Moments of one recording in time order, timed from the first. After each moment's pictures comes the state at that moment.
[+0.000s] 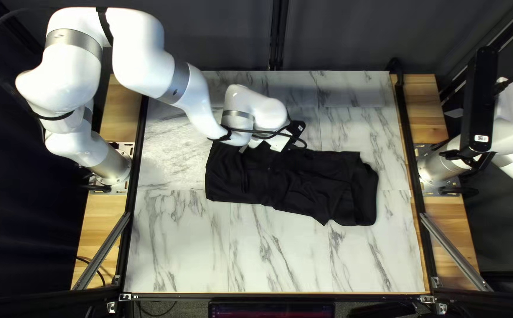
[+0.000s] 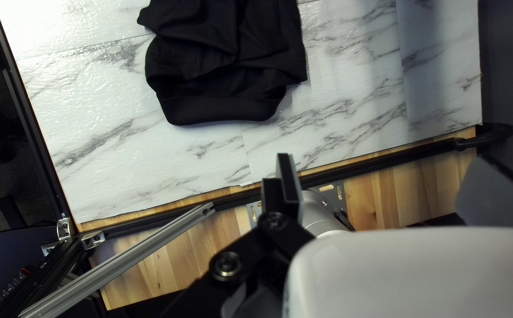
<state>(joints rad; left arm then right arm) 0.12 0.41 -1.21 0.34 0.97 0.48 0.74 -0.99 -0.86 -0.35 1.79 0.83</state>
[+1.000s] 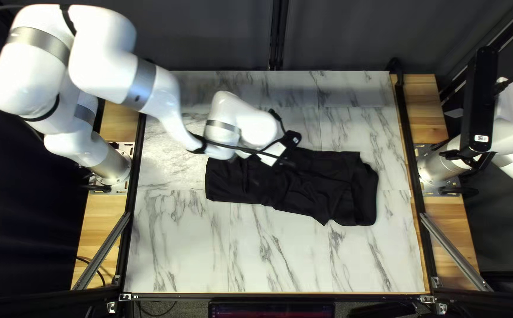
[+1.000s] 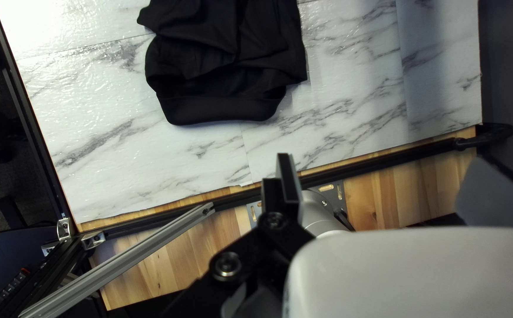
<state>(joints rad) 0.03 0.04 -0.91 0.32 1.04 0.65 0.74 -0.99 -0.86 -0.35 1.79 0.83</state>
